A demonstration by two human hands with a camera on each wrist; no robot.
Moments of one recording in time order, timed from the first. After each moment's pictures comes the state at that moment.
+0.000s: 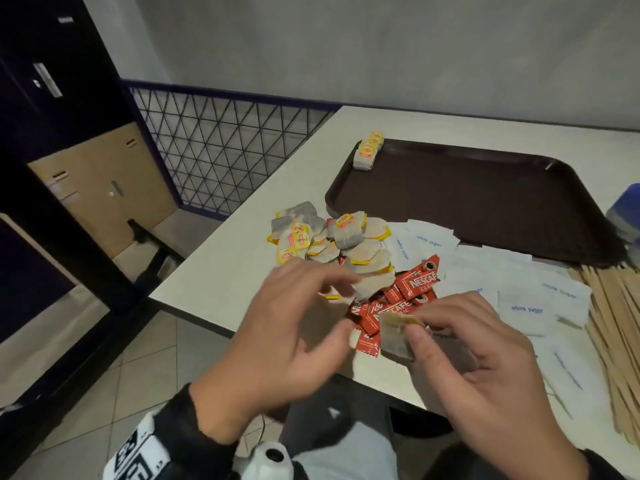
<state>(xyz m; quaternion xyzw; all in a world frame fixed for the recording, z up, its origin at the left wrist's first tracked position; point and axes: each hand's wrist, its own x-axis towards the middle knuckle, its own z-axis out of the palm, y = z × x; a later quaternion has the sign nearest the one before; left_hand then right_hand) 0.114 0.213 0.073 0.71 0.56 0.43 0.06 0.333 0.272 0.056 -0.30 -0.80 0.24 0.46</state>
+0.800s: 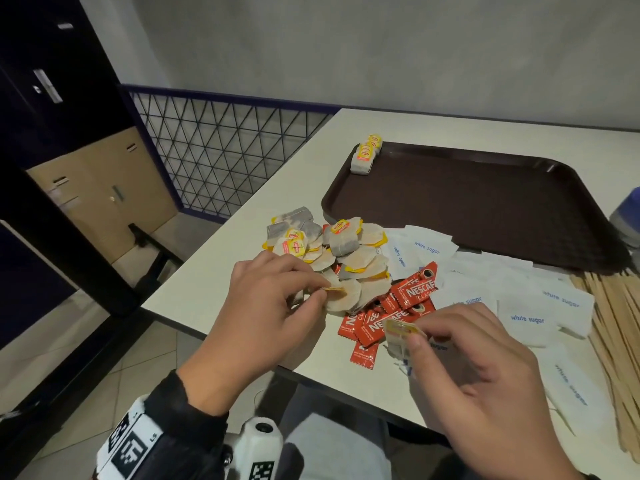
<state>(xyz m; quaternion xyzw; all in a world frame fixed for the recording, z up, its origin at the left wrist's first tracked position) 0.090 0.242 0.064 0.66 0.68 0.32 0.02 0.332 0.274 0.051 -0.32 -0.78 0.22 0.49</state>
